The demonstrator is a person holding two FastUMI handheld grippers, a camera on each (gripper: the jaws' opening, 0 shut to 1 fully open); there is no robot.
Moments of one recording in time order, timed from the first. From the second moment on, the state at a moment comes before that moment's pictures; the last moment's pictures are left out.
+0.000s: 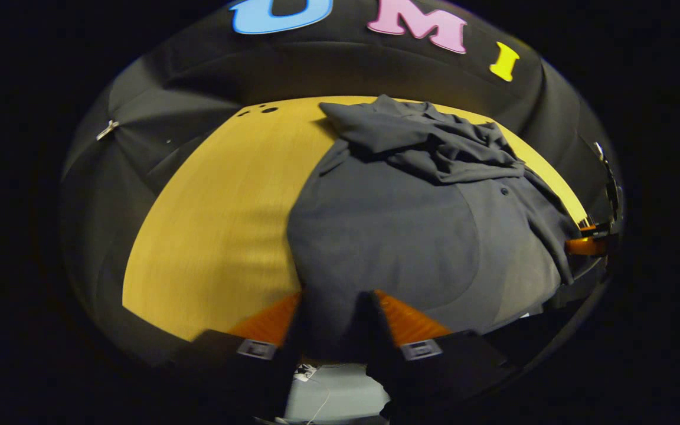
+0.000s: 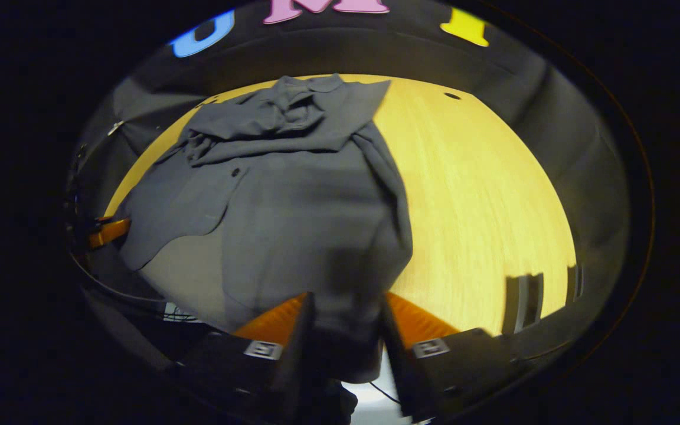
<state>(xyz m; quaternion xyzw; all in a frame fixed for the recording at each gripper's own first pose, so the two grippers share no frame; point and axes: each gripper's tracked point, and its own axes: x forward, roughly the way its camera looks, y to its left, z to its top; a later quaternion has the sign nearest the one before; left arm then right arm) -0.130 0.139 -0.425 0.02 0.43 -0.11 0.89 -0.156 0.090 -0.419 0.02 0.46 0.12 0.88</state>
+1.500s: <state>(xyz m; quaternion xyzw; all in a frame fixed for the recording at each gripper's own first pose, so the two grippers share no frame) 0.072 0.124 -0.212 -0.07 0.23 -0.09 0.97 0.040 0.065 -0.193 0.13 0.22 0.12 0.96</state>
